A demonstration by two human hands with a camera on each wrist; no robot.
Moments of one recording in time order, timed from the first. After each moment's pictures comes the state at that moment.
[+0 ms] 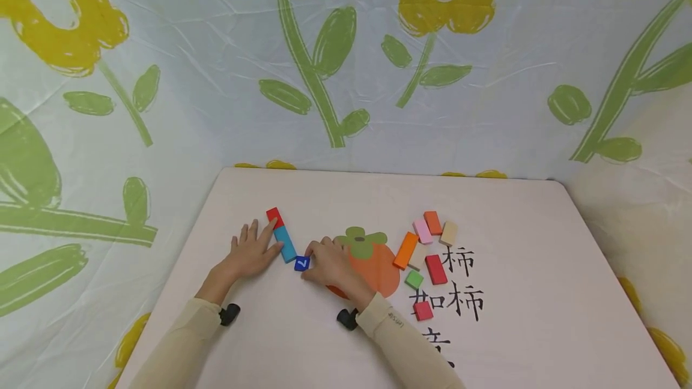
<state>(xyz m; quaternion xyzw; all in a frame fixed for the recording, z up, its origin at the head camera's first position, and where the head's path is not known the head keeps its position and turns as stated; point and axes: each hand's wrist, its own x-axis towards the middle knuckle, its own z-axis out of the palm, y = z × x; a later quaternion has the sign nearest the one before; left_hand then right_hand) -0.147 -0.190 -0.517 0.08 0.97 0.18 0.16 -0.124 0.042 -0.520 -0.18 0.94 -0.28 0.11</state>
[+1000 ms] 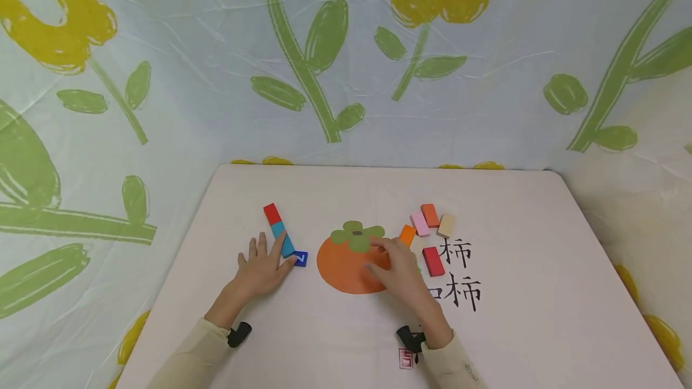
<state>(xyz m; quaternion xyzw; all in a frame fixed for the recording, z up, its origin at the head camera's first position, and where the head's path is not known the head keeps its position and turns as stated) -0.109 -0.152 -0.519 0.08 0.97 0.15 0.15 -0.067 0.171 -0.493 -0.10 0.90 -0.43 -0.03</state>
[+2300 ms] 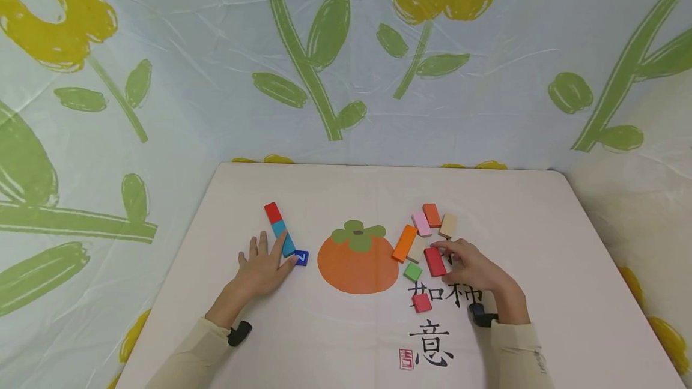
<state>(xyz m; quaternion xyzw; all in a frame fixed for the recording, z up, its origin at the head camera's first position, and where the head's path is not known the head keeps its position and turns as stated) -0.110 -0.152 -0.522 0.08 0.98 0.14 0.14 -0.084 0.333 -0.509 -0.16 0.89 -0.39 0.14</state>
